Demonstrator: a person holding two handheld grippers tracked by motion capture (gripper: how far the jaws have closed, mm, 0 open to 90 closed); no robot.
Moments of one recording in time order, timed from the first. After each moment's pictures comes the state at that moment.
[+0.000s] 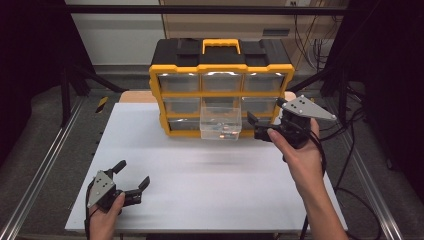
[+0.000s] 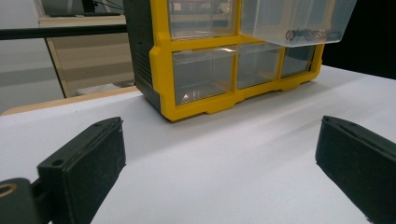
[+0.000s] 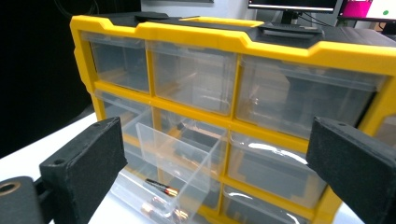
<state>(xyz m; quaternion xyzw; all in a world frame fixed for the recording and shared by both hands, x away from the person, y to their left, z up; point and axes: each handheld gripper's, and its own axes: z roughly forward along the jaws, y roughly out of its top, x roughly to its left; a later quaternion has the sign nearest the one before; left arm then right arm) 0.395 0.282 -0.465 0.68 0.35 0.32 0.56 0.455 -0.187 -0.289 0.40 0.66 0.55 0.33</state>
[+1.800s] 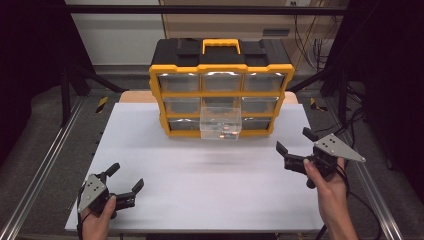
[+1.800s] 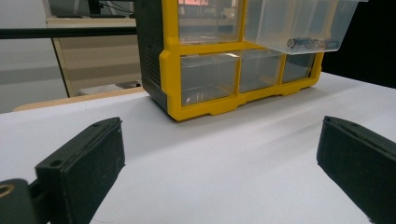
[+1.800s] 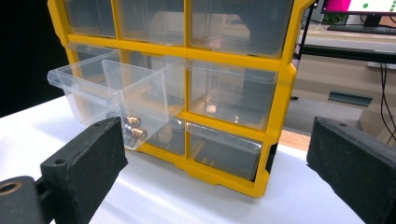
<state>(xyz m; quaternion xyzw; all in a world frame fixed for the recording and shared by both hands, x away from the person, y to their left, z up) 0.385 0.295 -0.461 0.67 0.36 0.32 0.57 0.422 -0.262 -0.372 0.41 0.64 0.56 0.33</state>
